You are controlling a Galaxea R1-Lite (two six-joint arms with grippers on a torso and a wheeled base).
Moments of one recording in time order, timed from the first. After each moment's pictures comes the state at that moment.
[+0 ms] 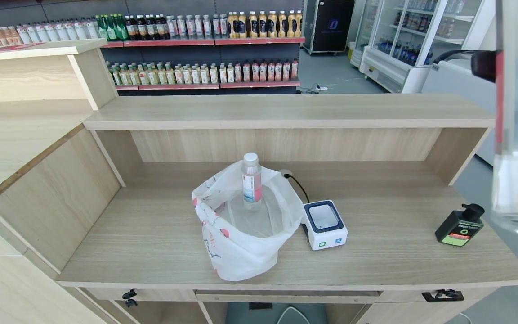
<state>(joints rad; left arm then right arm) 0.00 0.00 0.00 0.00 0.02 -0.02 0.29 1.41 -1.14 -0.89 1.53 0.97</state>
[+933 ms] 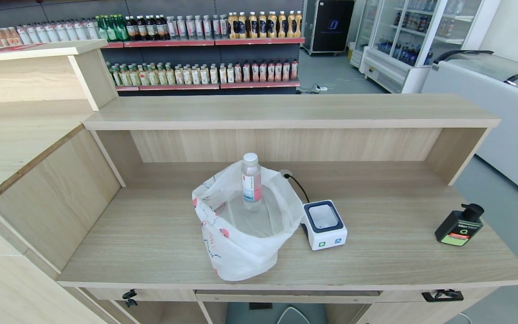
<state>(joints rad) 0.00 0.00 0.00 0.00 0.02 -0.02 0.44 1.18 -0.92 -0.87 1.51 1.01</state>
